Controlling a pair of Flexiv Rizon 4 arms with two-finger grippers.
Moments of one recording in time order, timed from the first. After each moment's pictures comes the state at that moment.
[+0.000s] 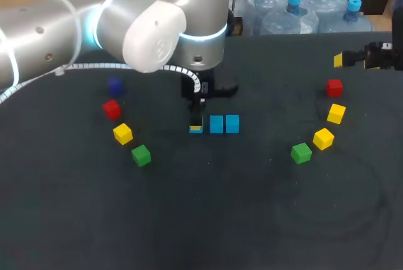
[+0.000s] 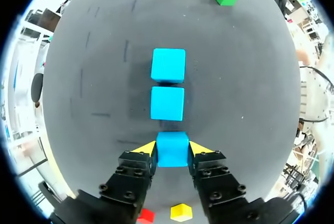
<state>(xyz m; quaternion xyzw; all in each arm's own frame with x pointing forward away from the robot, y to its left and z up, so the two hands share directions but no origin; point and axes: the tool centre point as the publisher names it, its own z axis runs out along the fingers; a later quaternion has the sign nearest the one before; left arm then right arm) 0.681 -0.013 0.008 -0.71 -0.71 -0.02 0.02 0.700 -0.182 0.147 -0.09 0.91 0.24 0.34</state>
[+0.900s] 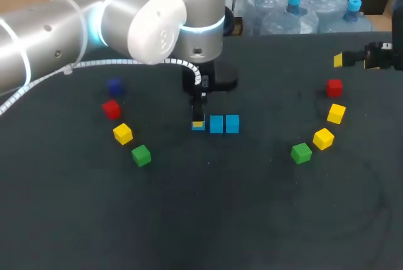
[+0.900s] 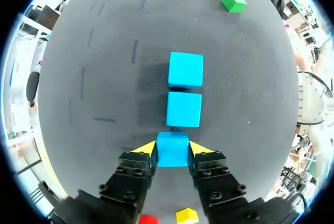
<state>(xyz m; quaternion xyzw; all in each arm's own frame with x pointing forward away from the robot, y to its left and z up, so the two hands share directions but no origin) 0.695 -0.017 0.001 -0.70 -0.71 0.01 0.03 0.700 -0.182 0.147 -0.09 0.91 0.24 0.34</state>
